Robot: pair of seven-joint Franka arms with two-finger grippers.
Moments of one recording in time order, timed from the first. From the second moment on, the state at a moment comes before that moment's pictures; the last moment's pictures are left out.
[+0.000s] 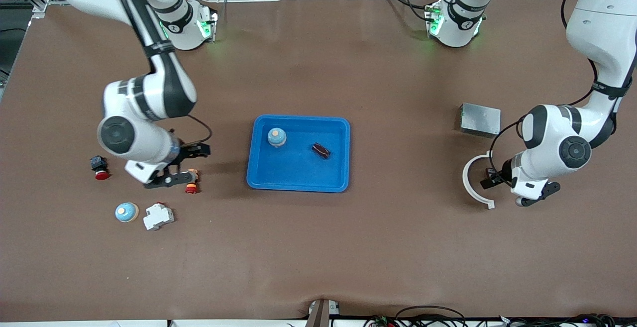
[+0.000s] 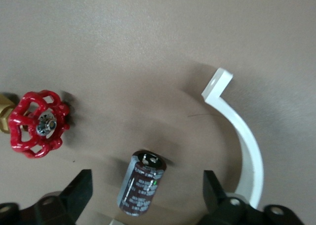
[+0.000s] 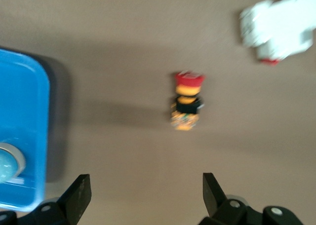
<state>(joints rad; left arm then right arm) 0.38 0.58 -0.34 -1.94 0.31 2.39 -0.56 0.28 0.36 -0.10 -1.82 0.07 2.01 -0.07</state>
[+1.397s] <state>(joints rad) 0.38 0.35 -0.64 -1.87 0.34 2.15 -0.67 -0.05 0.77 -0.10 -1.42 0.03 2.18 -1.05</state>
